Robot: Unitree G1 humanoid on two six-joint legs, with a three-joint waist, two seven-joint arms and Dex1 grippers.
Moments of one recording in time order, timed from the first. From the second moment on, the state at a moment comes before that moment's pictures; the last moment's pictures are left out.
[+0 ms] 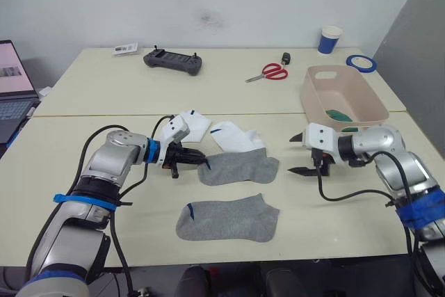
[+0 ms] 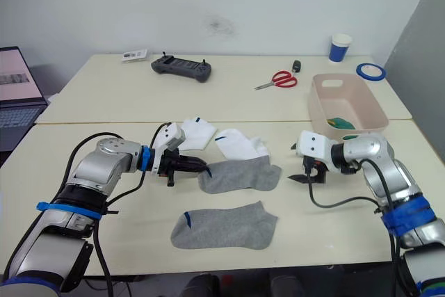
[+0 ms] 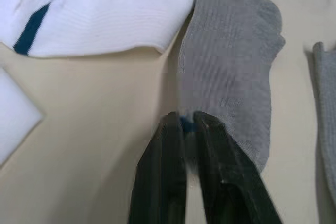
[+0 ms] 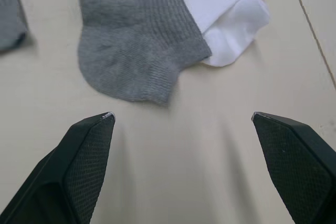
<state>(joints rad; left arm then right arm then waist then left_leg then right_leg) -0.72 0.68 -0.23 0.45 -0.24 0.42 -1.27 -0.57 -0.77 0.24 0.00 0.03 0.30 1.15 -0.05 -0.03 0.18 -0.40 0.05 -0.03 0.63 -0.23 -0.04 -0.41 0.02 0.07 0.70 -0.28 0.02</state>
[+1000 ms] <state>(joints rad) -0.25 0.40 0.28 -0.23 -0.67 1.19 -0.55 -0.33 -0.62 0.08 -0.47 0.29 0.69 0.83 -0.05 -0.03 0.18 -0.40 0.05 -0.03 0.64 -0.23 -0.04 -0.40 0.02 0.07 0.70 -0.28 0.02</state>
